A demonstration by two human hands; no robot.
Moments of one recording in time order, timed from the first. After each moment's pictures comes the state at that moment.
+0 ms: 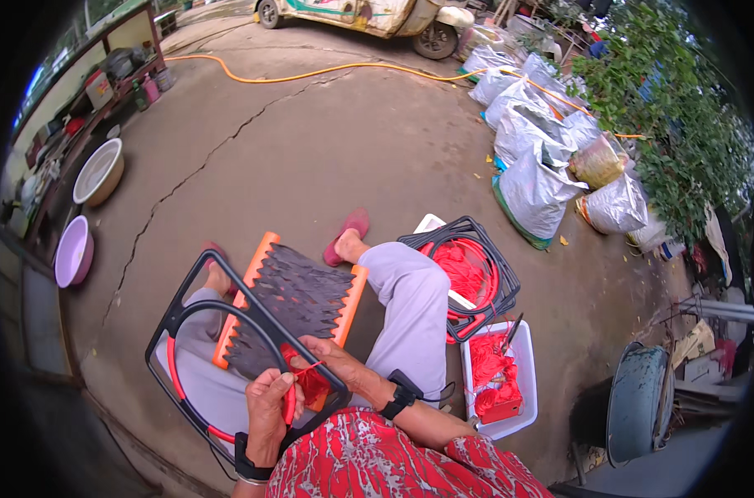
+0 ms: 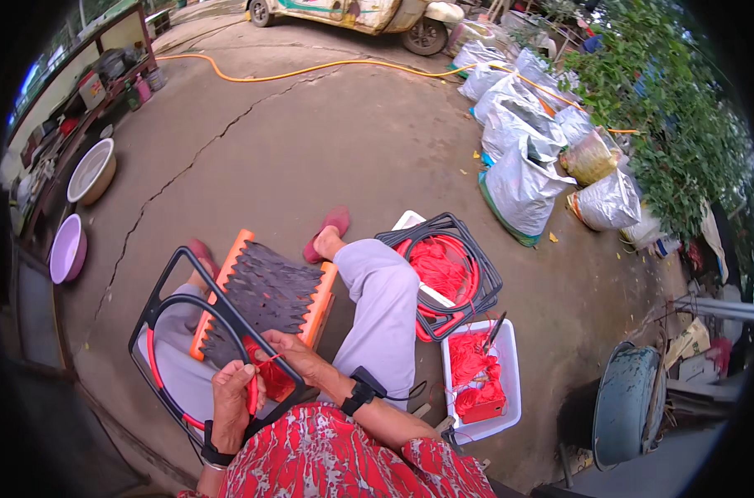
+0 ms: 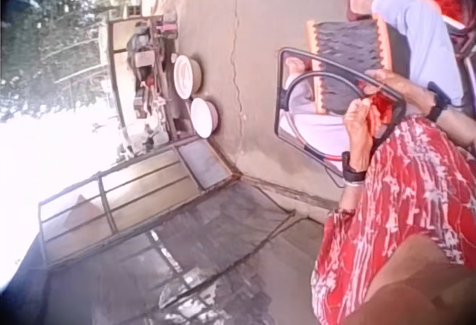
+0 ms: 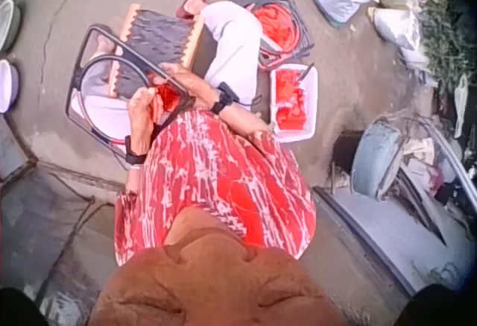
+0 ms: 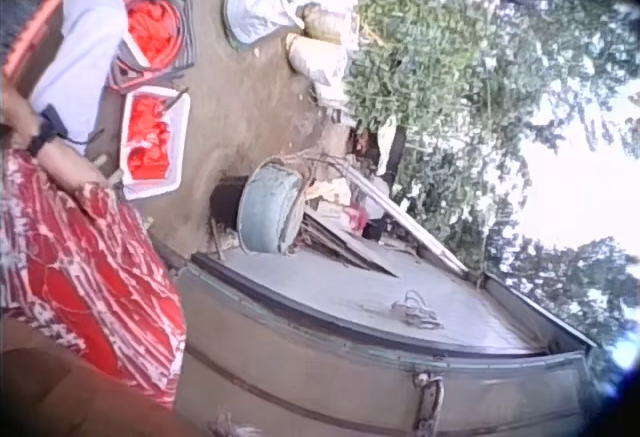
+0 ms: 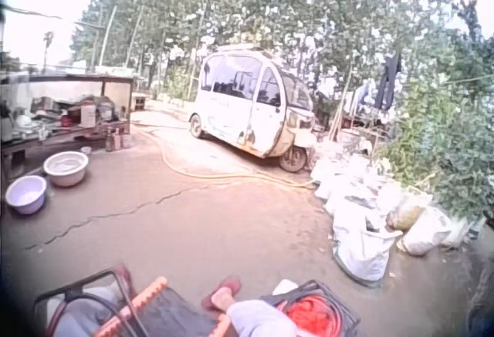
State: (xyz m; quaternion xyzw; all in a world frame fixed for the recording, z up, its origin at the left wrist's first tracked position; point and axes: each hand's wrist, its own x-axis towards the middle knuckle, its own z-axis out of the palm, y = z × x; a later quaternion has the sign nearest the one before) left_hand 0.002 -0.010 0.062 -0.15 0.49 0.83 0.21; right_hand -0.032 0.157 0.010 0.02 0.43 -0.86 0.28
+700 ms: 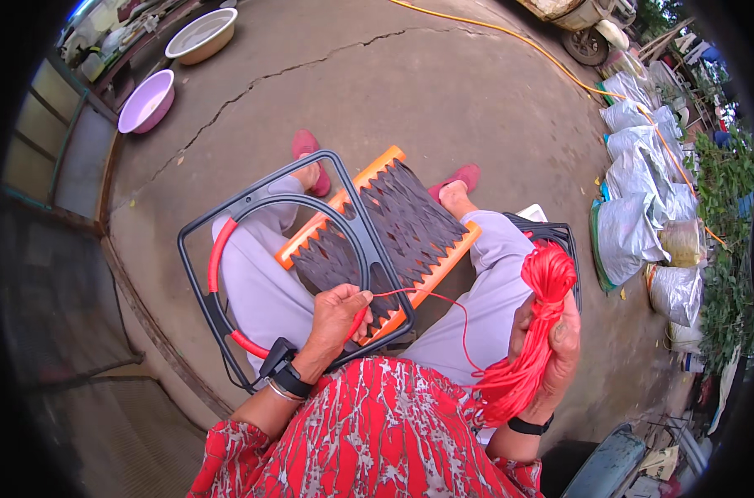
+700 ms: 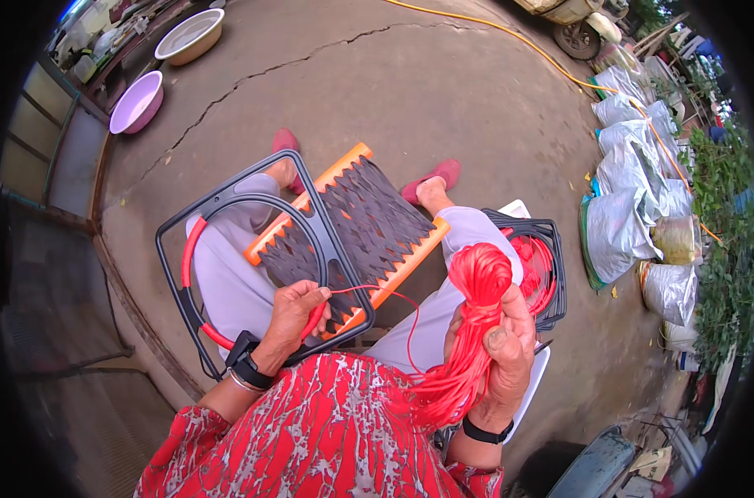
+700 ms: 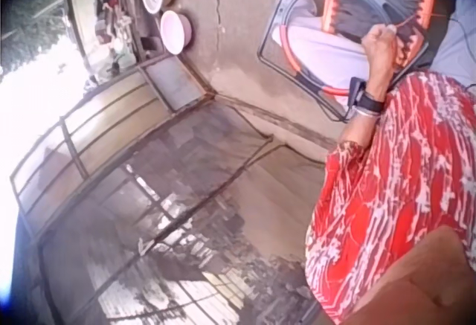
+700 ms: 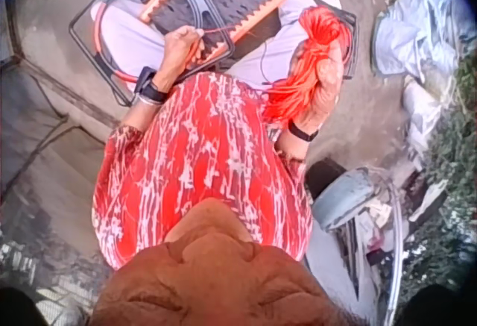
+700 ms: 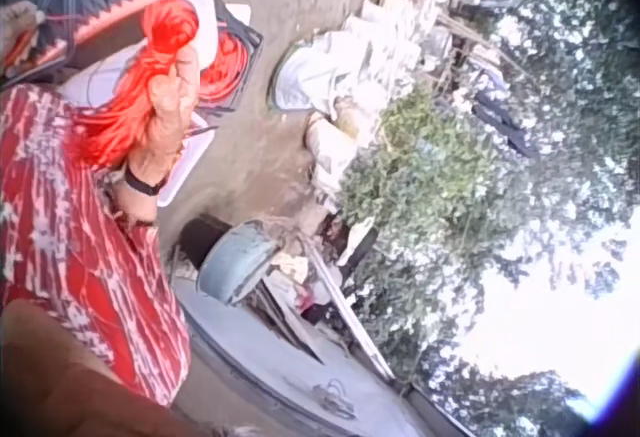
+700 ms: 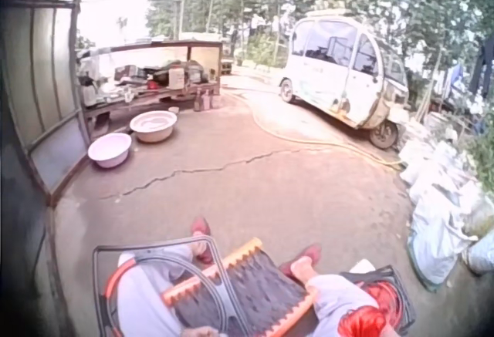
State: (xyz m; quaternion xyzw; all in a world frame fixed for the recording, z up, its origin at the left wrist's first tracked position) left_hand -0.008 -0.014 0.015 -0.23 0.52 0.80 0.20; right_hand -0.004 0.225 0.168 0.06 0.46 -0.88 0.00
